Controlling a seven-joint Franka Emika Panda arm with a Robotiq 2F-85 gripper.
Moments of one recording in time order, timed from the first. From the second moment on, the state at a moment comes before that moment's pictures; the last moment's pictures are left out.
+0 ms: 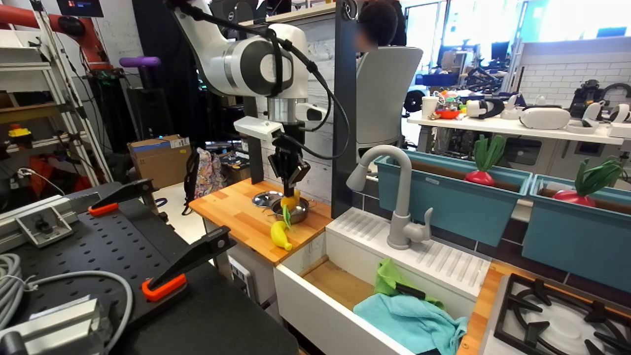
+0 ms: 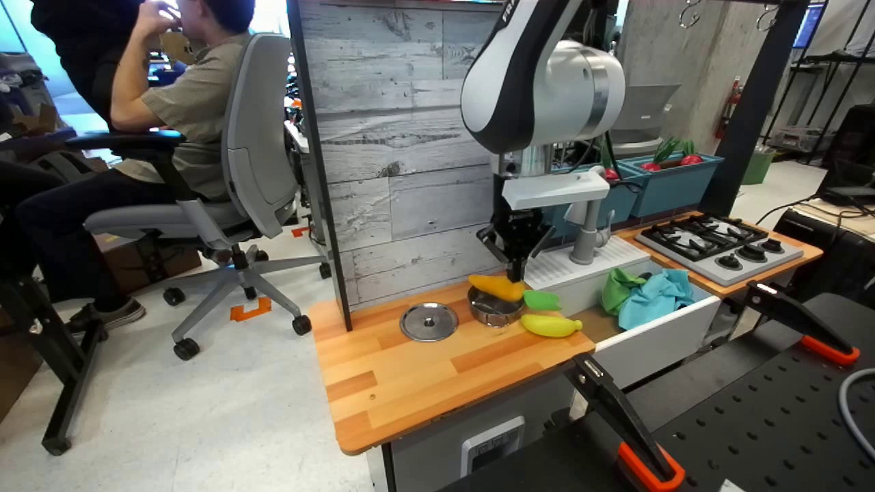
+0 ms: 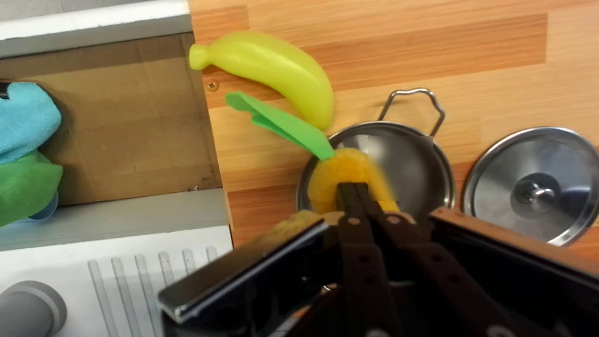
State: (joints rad) arm 0.10 0.85 -0.03 -1.80 0.02 2.58 0.12
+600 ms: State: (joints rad) arm 0.10 0.63 0.04 -2.02 0.02 2.59 0.06
